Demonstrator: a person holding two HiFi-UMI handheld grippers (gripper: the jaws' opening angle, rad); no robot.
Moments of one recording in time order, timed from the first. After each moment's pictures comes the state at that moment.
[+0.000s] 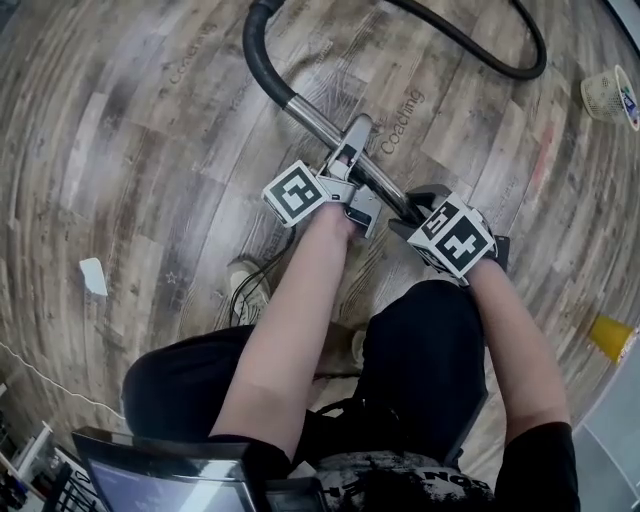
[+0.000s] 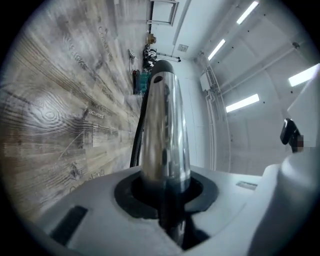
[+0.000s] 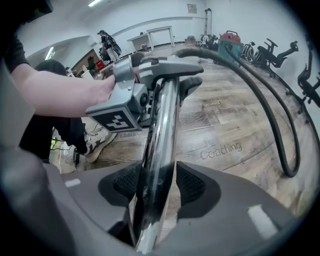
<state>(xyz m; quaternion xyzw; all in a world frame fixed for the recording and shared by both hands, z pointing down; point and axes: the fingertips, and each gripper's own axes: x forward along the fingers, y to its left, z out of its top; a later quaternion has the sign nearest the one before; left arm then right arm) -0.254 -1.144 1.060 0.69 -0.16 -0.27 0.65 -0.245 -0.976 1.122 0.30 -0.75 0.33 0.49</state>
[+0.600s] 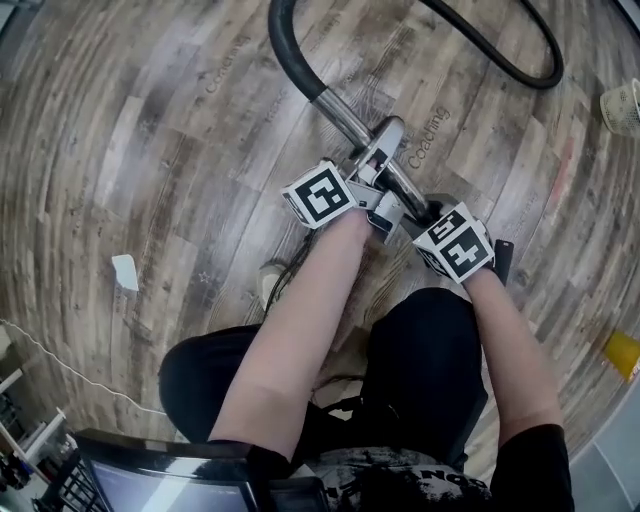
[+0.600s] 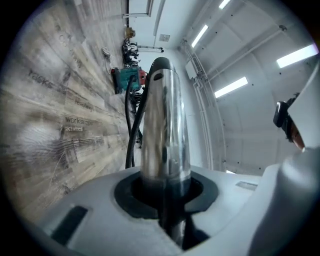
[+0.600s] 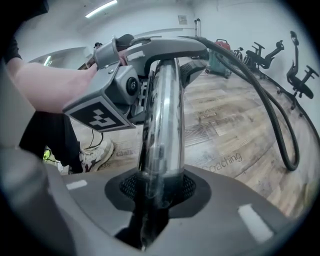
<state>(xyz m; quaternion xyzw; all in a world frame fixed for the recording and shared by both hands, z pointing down) -0.253 -1.160 1.006 0.77 -0.16 -0.21 0.58 -0.266 -1.009 1.108 0.35 -0.76 0.33 0.44</state>
